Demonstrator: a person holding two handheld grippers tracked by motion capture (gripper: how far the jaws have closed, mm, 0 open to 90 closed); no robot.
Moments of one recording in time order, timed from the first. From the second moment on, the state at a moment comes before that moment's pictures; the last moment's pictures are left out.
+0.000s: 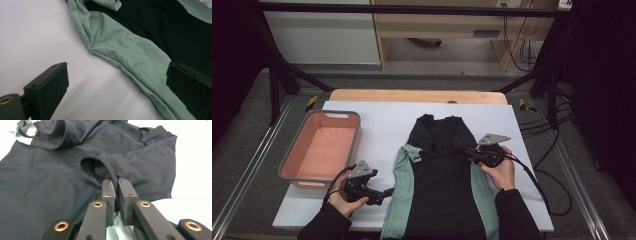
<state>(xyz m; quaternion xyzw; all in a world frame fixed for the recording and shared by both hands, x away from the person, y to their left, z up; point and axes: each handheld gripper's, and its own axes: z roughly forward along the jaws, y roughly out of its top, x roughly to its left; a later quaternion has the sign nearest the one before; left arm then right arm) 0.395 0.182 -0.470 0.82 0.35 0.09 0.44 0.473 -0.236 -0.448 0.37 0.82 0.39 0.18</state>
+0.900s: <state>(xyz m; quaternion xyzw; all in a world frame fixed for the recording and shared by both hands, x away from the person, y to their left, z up) 0.394 0.179 -0.468 0.82 0.35 0.08 0.45 0.468 -0.221 -0.444 0.38 0.78 0.47 0.15</state>
